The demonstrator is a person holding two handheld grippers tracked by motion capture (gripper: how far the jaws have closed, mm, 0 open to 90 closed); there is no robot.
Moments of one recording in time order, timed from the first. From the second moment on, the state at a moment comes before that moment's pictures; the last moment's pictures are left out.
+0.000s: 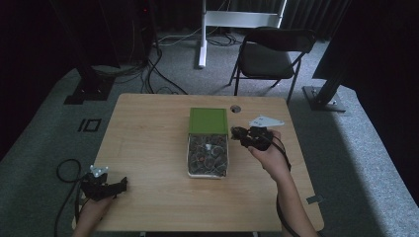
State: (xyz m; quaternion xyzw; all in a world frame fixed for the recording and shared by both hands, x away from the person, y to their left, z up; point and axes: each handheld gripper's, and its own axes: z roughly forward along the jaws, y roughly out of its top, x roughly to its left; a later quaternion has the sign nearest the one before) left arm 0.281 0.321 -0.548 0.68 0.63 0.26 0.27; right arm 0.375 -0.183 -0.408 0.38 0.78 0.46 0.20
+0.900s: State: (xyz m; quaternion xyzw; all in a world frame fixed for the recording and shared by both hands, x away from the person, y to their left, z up) left arm 0.281 0.321 -0.548 0.68 0.63 0.26 0.27; right arm 0.384 -0.240 -0.416 0.44 0.75 0.44 0.23
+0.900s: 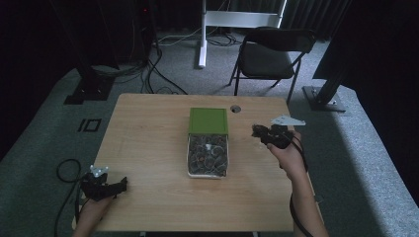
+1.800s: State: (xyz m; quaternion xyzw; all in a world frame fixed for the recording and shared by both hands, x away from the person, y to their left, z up) left arm 0.281 0.321 -0.548 0.68 0.63 0.26 0.27; right arm 0.411 -0.279 -0.429 0.50 0.72 0.40 0.25
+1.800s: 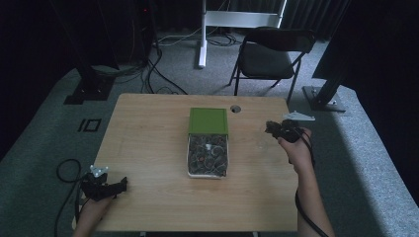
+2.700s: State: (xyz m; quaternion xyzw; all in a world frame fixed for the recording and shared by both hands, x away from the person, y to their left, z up) left arm 0.281 0.321 -0.548 0.68 0.63 0.26 0.27; right arm 0.423 -0.280 -0.451 0.52 0.73 0.37 0.24
